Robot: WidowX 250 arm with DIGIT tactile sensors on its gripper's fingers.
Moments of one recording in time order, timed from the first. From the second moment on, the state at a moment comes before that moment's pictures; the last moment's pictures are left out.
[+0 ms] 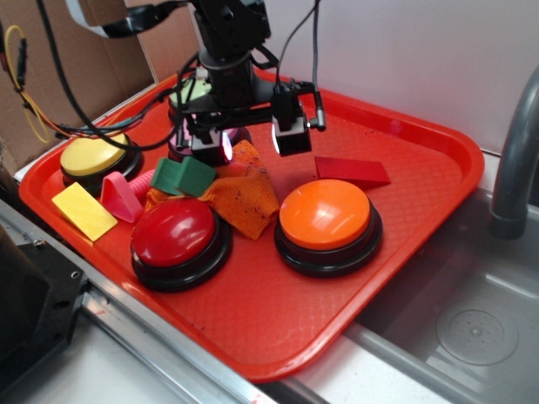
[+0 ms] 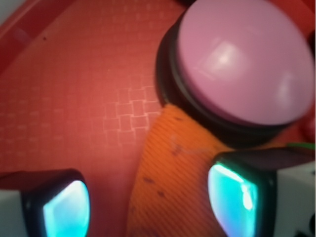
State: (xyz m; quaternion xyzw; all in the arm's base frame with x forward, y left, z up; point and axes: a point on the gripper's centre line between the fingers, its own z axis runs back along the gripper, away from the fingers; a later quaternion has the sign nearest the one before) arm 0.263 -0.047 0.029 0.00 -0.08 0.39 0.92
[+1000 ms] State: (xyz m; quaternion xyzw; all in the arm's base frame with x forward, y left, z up) arm 0.251 -0.044 0.006 0.04 -0.03 0.45 0.89
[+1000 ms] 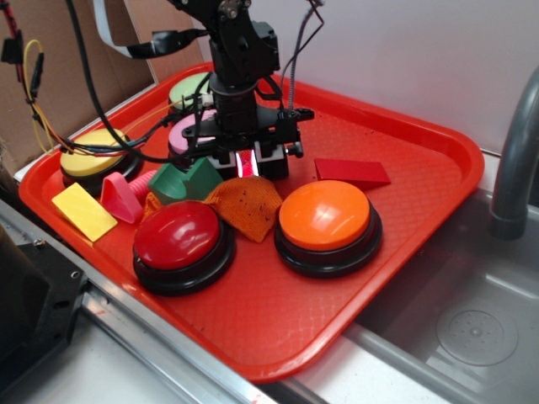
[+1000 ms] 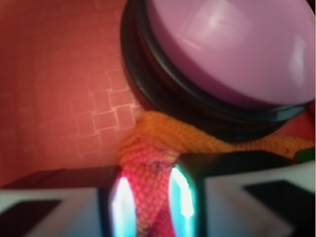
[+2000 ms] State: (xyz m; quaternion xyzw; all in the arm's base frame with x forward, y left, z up) arm 0.268 -0.045 0.085 0.00 -0.01 0.20 0.98
